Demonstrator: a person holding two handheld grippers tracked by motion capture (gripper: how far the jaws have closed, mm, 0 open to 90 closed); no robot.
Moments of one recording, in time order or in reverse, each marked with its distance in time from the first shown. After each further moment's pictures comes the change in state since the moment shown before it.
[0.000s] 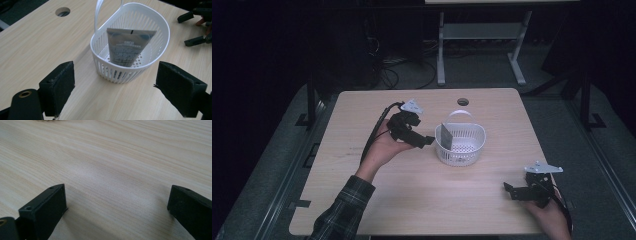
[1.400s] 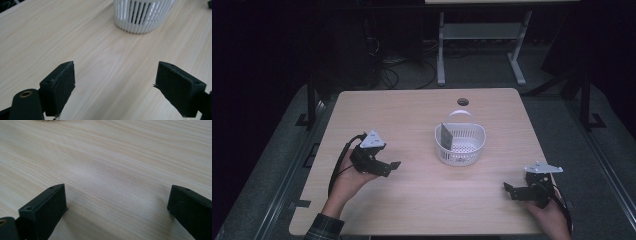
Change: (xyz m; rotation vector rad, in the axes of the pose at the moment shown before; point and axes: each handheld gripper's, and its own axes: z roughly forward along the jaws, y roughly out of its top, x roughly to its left) left arm -0.004 -0.119 -0.043 -0.020 0.133 -0.026; right arm 0.000 0.000 0.000 0.000 0.000 0.000
